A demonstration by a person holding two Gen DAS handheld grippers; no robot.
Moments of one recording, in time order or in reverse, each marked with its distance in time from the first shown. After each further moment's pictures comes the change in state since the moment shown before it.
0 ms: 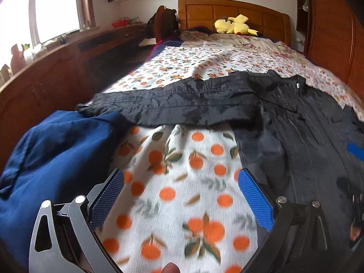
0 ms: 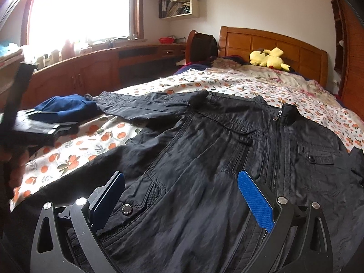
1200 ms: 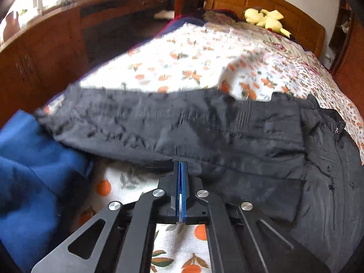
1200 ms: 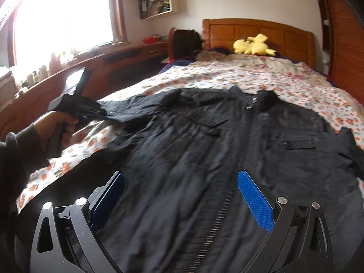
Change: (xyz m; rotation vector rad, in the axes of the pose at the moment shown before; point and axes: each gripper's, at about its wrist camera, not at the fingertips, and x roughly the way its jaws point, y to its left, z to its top) left arm 0.132 0.016 0.109 -0.182 0.139 0.033; right arm -0.033 -0.071 0.000 0.131 0.017 -0.031
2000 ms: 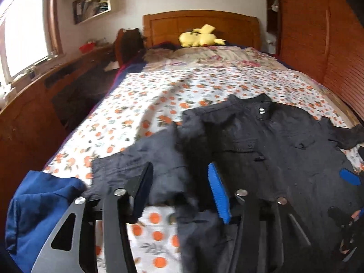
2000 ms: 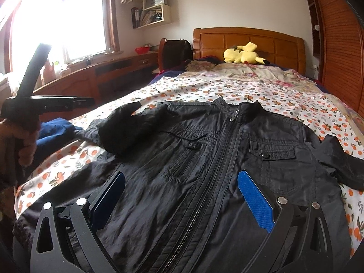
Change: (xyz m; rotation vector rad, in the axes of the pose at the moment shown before) left arm -0.146 -0.095 -0.051 0.311 -0.210 -0.123; right arm -0.016 -0.016 0.011 0.009 -0.034 -0.024
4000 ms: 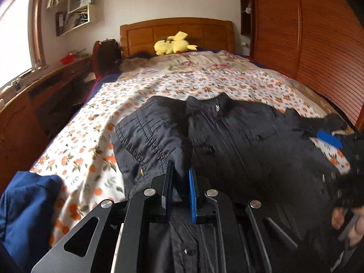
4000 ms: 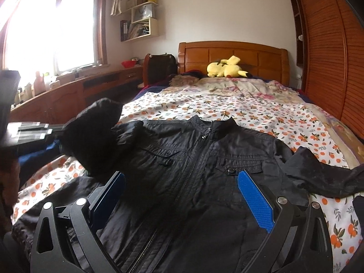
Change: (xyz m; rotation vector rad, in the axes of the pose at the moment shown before) left arm -0.053 -0.097 -0.035 0.076 -0.048 -0.131; right arm -0.039 -0.039 0.014 0.013 -0.089 -0.093
